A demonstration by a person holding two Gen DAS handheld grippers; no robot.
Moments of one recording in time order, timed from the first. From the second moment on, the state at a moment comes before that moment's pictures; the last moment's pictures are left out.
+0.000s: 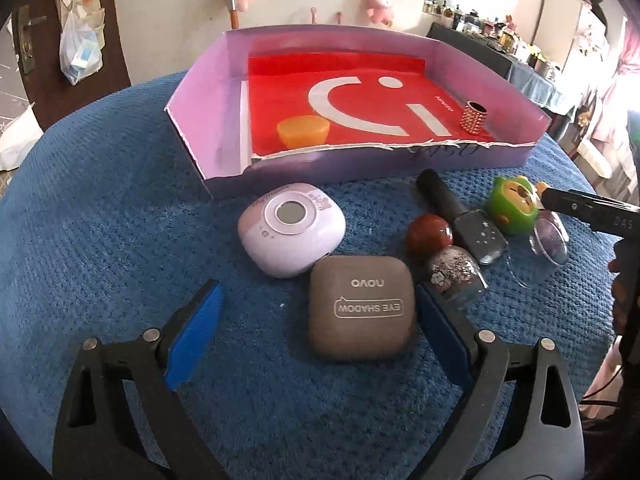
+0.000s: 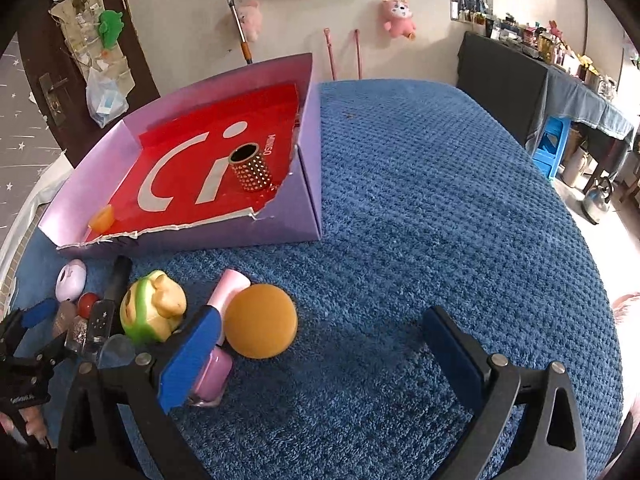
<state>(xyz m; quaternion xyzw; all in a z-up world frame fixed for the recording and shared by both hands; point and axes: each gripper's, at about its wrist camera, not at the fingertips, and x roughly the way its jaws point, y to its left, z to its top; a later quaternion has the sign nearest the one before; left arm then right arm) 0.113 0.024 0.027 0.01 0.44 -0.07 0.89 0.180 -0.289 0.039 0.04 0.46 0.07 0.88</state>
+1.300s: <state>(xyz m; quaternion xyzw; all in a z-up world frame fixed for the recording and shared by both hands) 0.096 0.025 0.050 -0.02 0.41 -0.13 0.90 0.140 -0.261 0.068 0.00 0.40 0.15 0.91</state>
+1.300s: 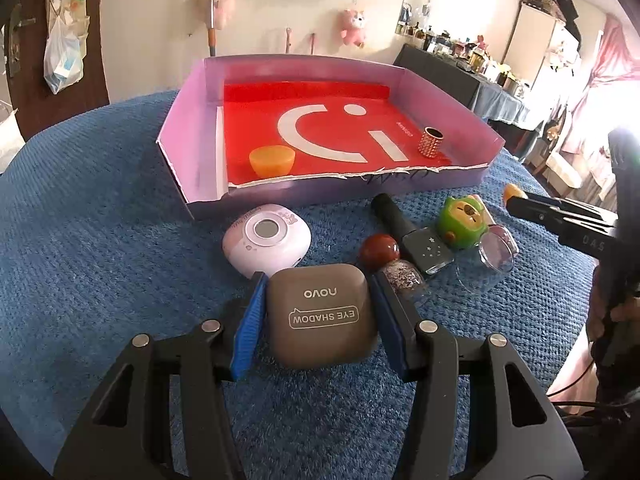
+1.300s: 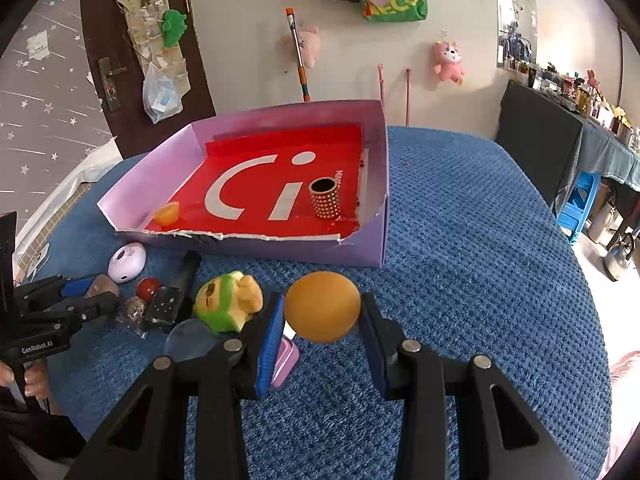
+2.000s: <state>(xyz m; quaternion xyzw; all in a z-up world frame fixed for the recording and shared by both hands) 0.152 -0.001 0.095 0.01 0.39 -0.22 0.89 0.175 -0.228 0.090 -0.02 0.38 0.22 0.90</state>
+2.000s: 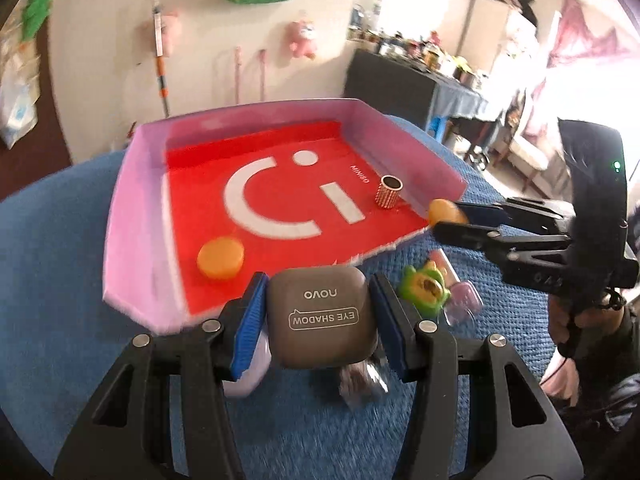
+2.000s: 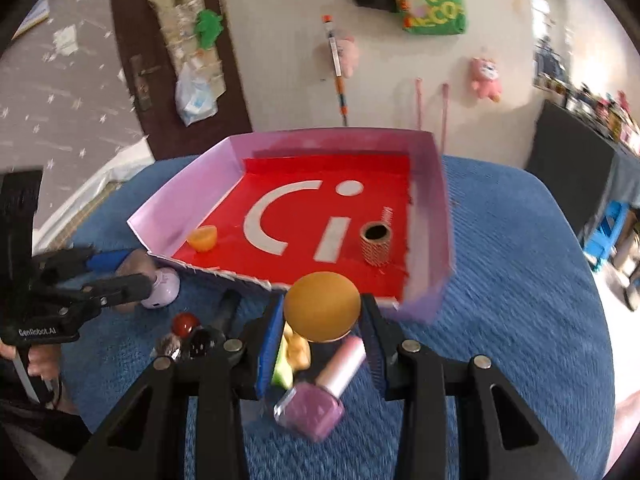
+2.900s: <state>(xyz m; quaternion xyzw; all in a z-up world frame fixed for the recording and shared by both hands) 0.261 -0.035 0.046 0.10 0.49 -0.28 0.82 0.265 -0.178 0.048 -0.12 0.45 0.29 0.83</state>
